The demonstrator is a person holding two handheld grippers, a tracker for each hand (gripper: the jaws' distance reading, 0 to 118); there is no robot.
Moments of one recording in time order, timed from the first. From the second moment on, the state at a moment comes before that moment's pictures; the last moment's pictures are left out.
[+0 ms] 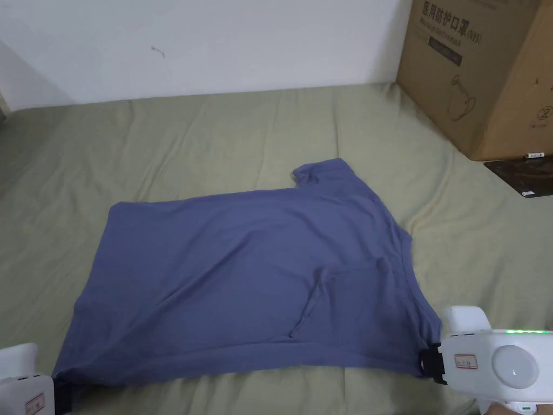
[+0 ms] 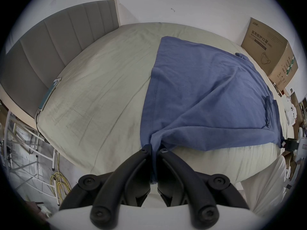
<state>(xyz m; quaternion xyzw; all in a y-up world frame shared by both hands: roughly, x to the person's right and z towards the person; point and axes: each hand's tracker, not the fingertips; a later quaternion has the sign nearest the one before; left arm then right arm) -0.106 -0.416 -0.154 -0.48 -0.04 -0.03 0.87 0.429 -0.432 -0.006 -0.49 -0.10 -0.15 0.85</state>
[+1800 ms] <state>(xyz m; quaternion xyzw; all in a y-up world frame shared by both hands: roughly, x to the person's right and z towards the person) -0.093 -0.395 -0.259 -0.48 -0.01 -0.03 0.88 0.399 -0.403 -0.118 -0.48 -0.06 -0.17 0.86</state>
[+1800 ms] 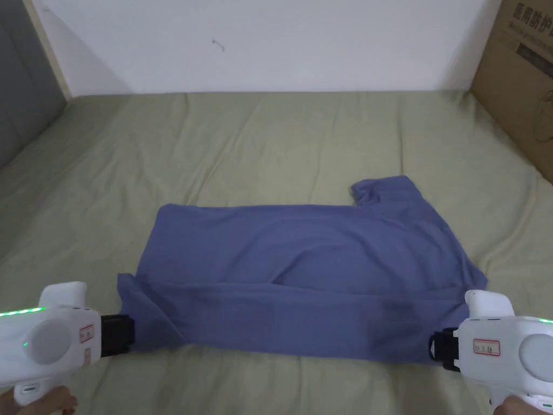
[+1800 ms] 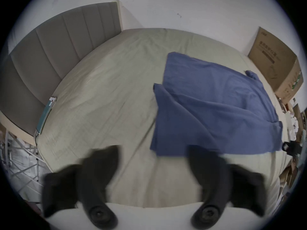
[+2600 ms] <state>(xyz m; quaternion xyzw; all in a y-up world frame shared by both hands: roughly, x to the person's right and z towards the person) -0.091 -0.411 -0.301 -0.53 -0.04 -0.04 0.85 0.498 -0.456 -0.130 -0.53 -0.13 -0.22 0.81</state>
